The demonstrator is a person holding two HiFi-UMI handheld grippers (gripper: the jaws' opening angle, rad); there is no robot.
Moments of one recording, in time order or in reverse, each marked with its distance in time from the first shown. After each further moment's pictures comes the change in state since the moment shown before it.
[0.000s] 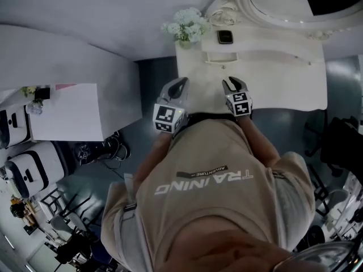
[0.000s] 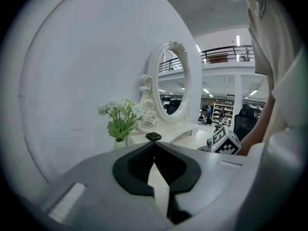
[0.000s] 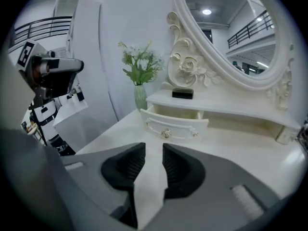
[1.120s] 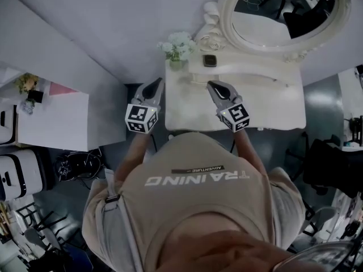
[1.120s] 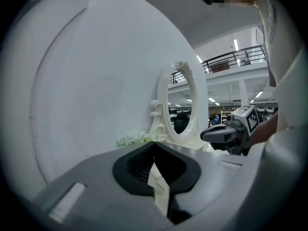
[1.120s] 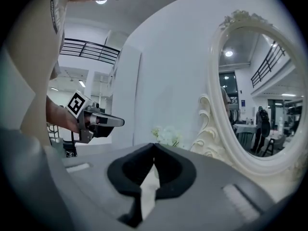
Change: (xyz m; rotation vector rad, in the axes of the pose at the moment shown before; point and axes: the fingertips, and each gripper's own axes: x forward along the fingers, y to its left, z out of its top) left arm -0.039 0.035 0.085 0.022 -0.164 0.089; right arm -0.137 0.047 0.184 -0.256 -0.513 0.240
